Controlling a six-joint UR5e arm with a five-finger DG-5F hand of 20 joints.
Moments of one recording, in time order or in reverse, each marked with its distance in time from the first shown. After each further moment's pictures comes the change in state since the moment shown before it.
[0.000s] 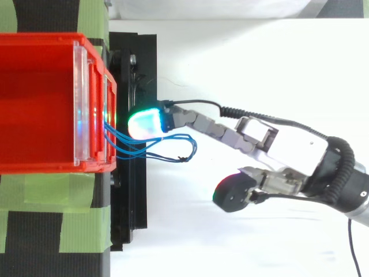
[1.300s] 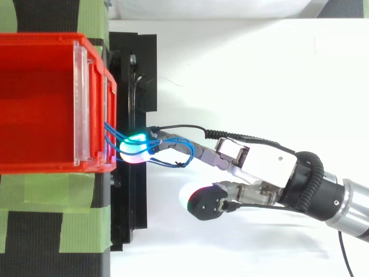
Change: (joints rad) arm 0.013 -0.073 0.071 -0.142 -0.012 0.146
